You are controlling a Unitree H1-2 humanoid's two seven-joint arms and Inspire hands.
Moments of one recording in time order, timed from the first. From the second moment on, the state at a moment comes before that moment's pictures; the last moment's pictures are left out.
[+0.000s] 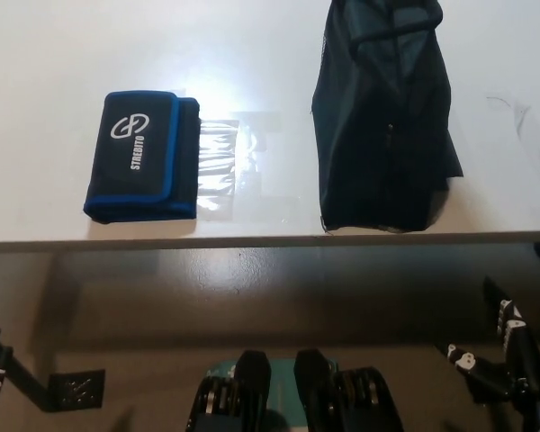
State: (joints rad) left_arm 0.06 0.42 0.12 0.31 0.21 -0.34 0.14; right_arm -0.06 -0.17 -0.04 0.31 -0.04 -0.31 0.00
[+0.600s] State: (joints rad) left_arm 0.15 0.45 0.13 -0.08 0.19 -0.41 0.10; right_arm 0.00 -0.19 -0.09 -0.08 -0.01 -0.39 0.00
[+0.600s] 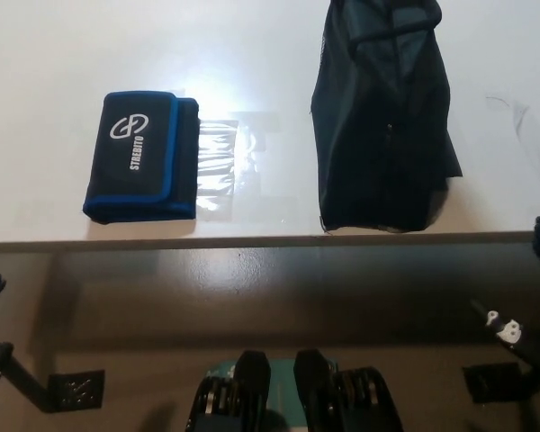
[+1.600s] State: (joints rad) left_arm -0.40 0.34 -0.02 -0.22 0.03 -0.20 -0.06; right_arm -0.25 -0.20 -0.20 -0.05 0.10 -0.35 0.00
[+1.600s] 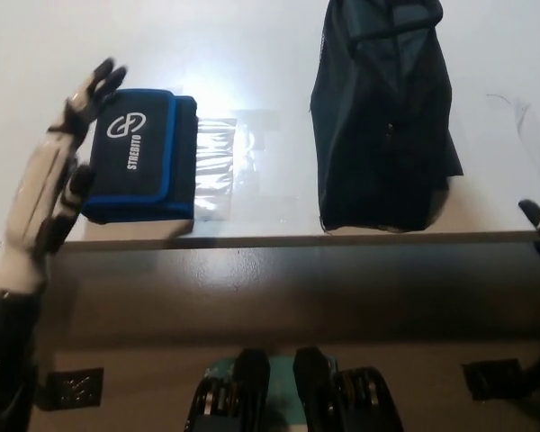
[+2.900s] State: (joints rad) left_arm -0.91 0.04 -0.09 0.58 0.03 0.05 -0.11; right_arm -0.76 -0.05 -0.20 0.61 0.35 -0.22 0.04
